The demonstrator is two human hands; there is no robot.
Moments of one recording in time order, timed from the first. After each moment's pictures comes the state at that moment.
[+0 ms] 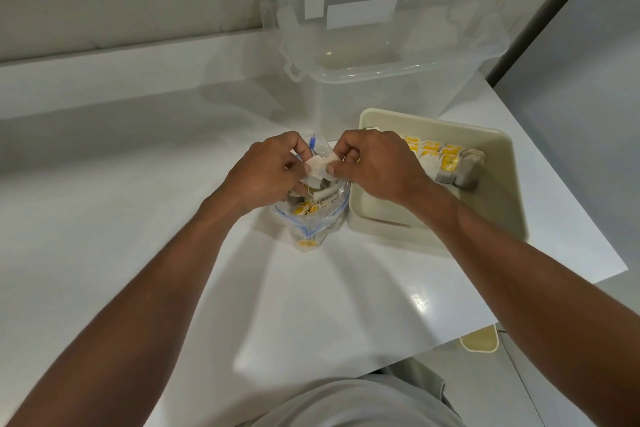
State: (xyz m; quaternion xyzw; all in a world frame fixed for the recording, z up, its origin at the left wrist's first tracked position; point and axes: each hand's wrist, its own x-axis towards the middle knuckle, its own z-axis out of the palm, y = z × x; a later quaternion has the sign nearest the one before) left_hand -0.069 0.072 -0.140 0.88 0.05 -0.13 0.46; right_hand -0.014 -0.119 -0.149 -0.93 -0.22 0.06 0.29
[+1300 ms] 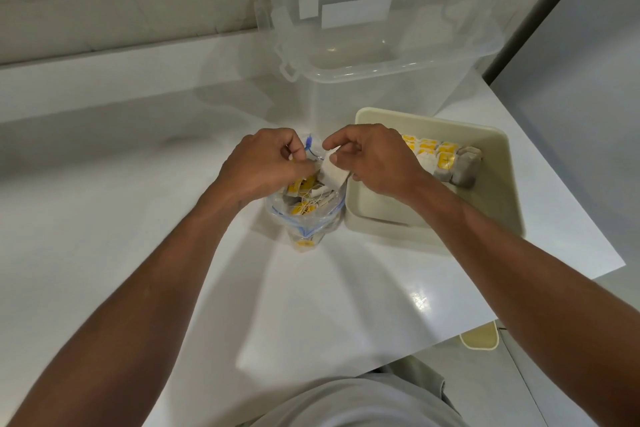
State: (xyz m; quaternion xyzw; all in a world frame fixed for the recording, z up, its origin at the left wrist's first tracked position) left_hand -0.061 0.070 -0.134 0.90 0.09 -0.10 0.41; right_hand -0.015 -0.120 -0.140 -0.90 -0.18 0.11 0.37
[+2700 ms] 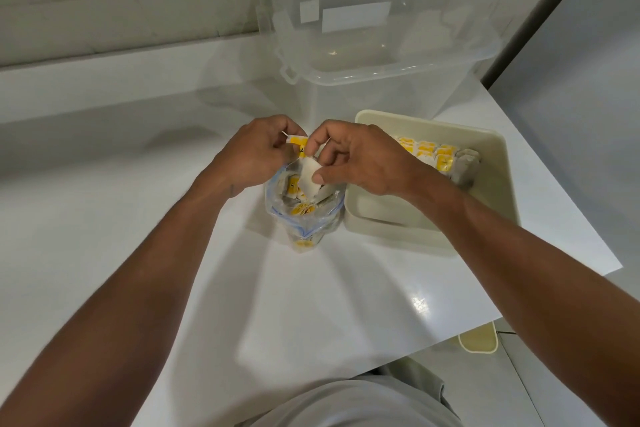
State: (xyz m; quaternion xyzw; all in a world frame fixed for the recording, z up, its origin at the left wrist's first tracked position) left_hand -0.047 0.088 -0.139 0.88 0.04 -0.09 0.46; right_hand -0.022 -0.114 -0.117 -0.84 -0.29 0.21 0.42
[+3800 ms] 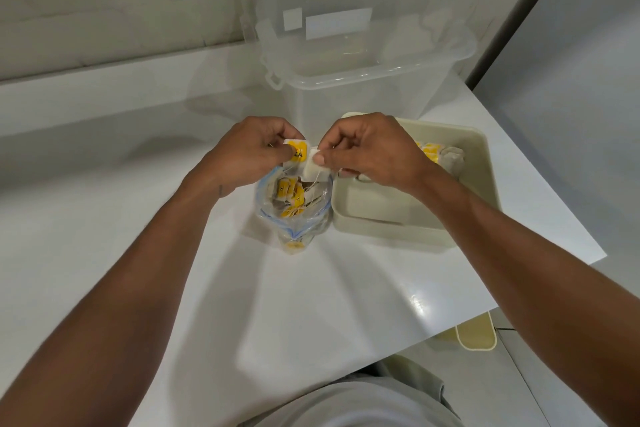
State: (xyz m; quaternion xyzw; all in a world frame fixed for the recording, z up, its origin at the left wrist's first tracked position) left_hand -0.049 0.077 -0.121 0.88 0.01 -0.10 0.46; right_hand -0.023 -0.138 -0.107 -0.83 -0.22 0.14 0.49
